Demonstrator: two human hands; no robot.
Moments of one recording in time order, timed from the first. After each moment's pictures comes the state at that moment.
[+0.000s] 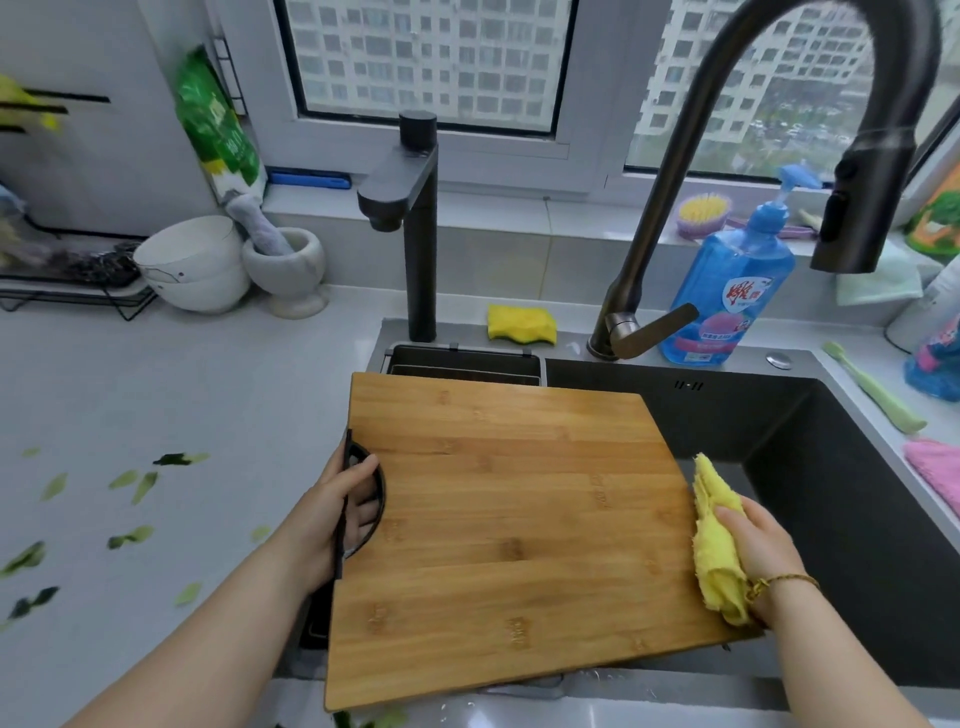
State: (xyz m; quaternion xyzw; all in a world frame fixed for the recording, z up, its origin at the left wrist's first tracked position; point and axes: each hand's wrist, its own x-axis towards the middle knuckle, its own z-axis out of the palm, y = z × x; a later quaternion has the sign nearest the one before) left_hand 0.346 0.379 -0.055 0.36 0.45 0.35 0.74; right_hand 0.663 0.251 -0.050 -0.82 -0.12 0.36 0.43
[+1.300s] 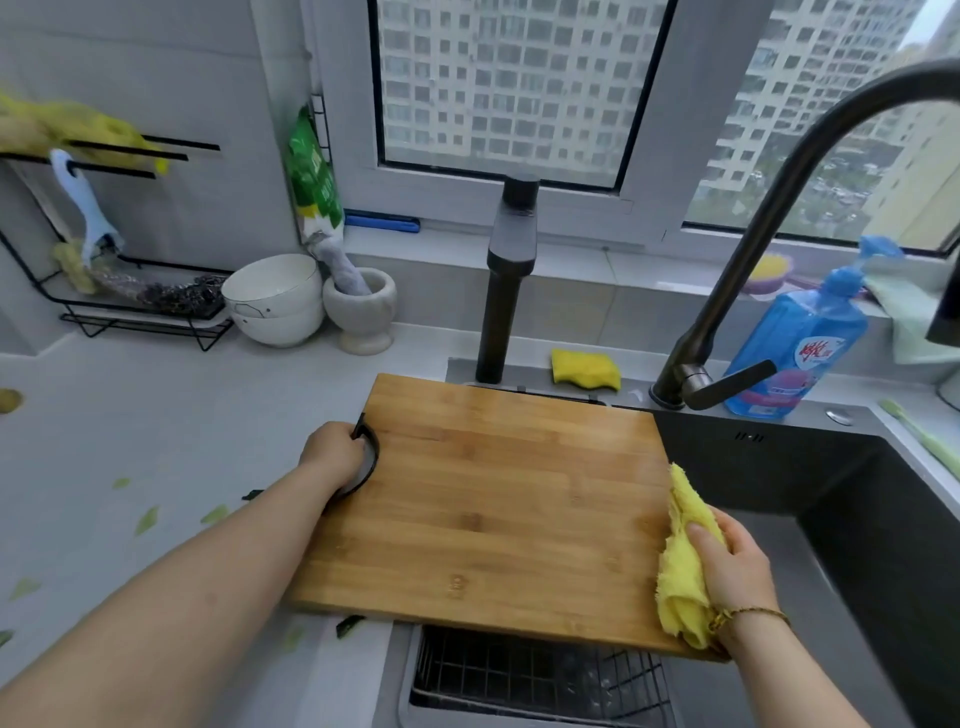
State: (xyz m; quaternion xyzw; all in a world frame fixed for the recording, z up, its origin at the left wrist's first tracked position) left_hand 0.269 0.511 -0.058 0.61 0.70 0.16 0.33; right_hand 0.554 0.306 -0.041 -0.79 -0.20 0.29 0.51
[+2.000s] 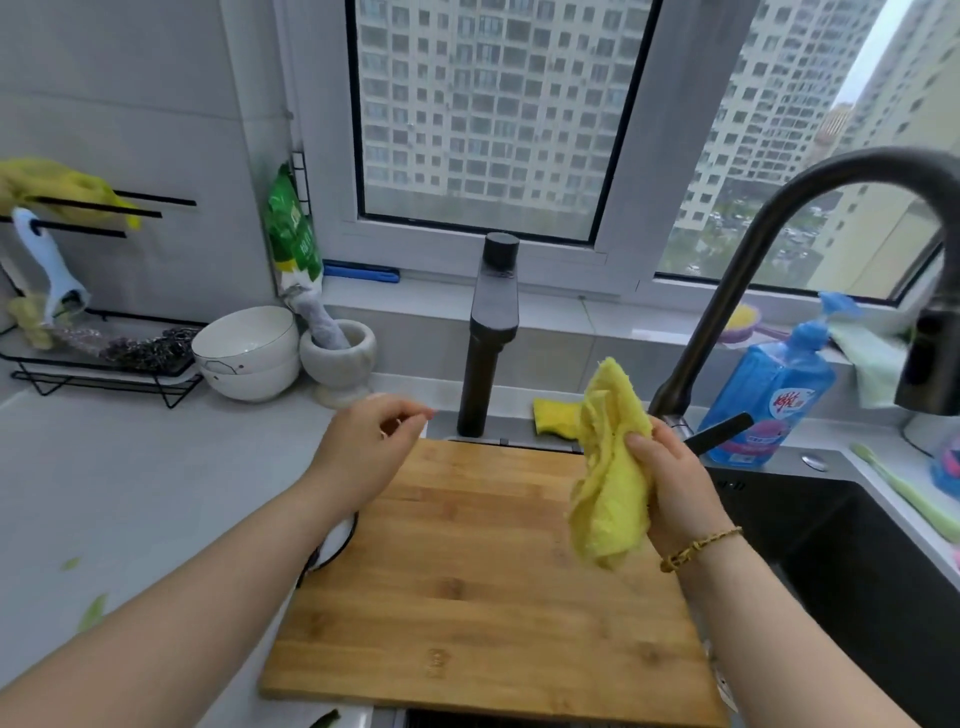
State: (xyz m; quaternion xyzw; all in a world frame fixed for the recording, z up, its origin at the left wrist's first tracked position) left_hand 0.305 0.482 0.041 0.75 0.46 0.37 0.30; right_hand 0.522 0.380 0.053 -0.59 -0.29 0.44 0.62
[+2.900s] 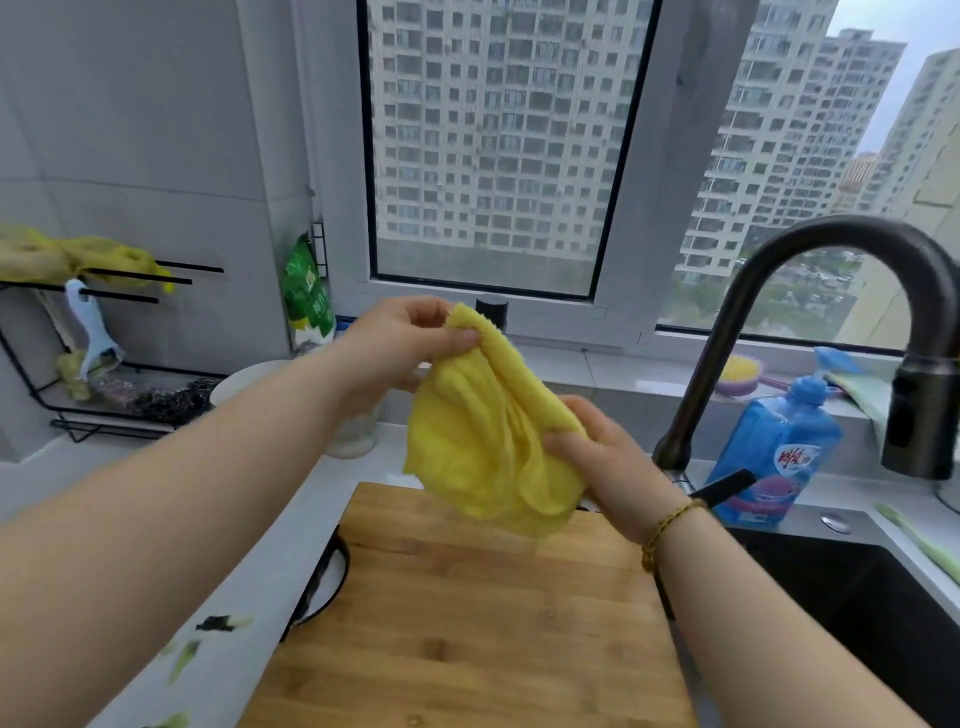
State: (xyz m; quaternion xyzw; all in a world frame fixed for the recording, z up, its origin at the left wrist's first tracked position) left_hand 0.343 0.496 0.164 0.70 0.36 0.36 0.50; right_hand 0.519 0.413 0.104 -0.54 -0.53 0.43 0.49
